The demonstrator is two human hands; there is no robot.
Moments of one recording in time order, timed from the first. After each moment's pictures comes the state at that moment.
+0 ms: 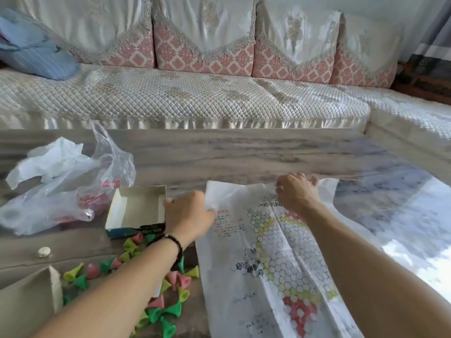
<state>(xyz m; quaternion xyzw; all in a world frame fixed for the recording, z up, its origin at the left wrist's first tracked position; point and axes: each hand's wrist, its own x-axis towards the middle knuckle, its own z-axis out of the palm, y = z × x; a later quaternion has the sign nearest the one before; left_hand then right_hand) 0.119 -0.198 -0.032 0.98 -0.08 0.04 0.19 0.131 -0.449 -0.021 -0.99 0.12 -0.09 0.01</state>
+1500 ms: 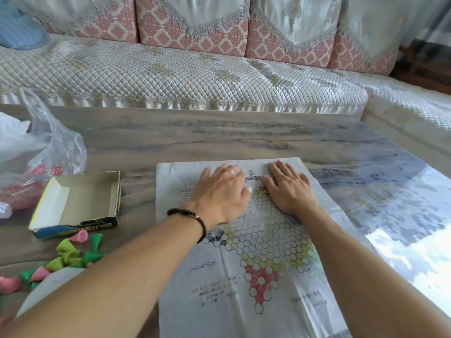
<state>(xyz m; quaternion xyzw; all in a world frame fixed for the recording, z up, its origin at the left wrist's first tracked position) 0.141 -0.302 -0.033 0.94 -0.30 0.01 0.14 0.141 -0.498 -0.061 -0.99 0.10 -0.01 0.06</state>
